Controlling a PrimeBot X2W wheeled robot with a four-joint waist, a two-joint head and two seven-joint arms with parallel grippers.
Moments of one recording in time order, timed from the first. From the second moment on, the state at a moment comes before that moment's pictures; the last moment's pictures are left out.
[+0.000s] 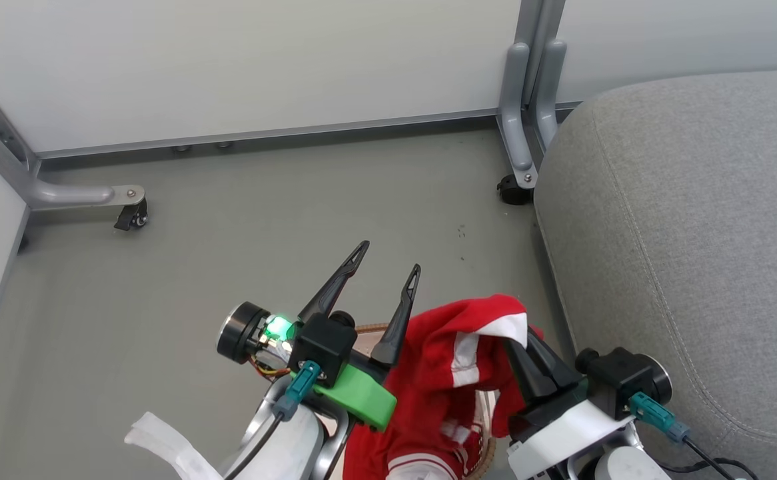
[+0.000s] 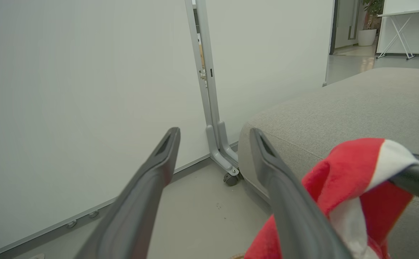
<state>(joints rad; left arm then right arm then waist) -0.32 0.05 -0.57 0.29 -0.14 0.00 -0.26 -0.07 -0.08 0.37 0.12 0.23 0.13 -0.26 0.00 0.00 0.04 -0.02</state>
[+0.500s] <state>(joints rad) -0.32 0.05 -0.57 0.30 -0.18 -0.01 -0.26 -0.08 -0.08 0.36 0.10 0.23 0.13 -0.26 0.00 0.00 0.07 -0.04</state>
